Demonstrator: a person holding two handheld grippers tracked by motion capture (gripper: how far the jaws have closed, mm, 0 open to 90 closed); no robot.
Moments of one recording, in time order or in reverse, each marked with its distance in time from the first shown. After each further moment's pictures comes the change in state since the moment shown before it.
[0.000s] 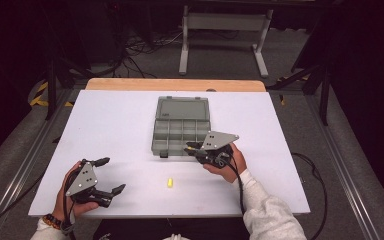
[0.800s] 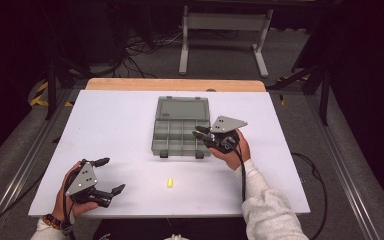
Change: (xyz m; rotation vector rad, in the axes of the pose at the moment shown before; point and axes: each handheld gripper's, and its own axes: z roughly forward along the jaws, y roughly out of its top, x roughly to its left) left arm 0.001 -0.001 0.000 0.001 0.000 -0.008; right arm -0.042 -0.003 -0.002 -0.019 -0.122 0.096
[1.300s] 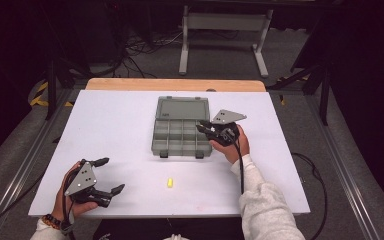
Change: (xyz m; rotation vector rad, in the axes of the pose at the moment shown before) left arm 0.001 -0.001 -0.001 -0.004 -0.001 -0.007; right arm -0.025 -0.011 0.016 0.046 -0.080 0.083
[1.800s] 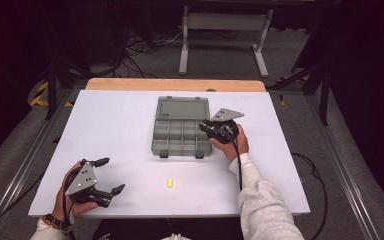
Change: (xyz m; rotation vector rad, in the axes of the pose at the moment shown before) left arm 0.000 0.000 0.001 0.002 -0.004 0.002; right arm -0.011 -0.010 0.013 0.062 -0.056 0.048
